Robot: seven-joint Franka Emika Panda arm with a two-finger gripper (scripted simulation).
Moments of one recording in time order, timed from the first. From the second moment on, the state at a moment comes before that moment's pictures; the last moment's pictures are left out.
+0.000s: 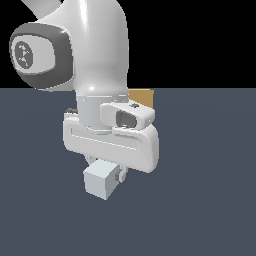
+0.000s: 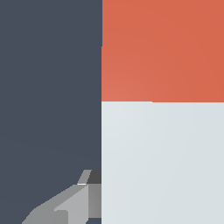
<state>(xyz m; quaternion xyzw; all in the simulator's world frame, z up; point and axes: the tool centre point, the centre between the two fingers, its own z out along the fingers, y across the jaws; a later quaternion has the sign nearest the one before) -0.043 -0.073 0.027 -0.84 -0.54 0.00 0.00</state>
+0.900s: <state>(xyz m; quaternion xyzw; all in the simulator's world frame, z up) 0.044 -0.030 0.059 -0.67 -0.74 0.00 0.00</state>
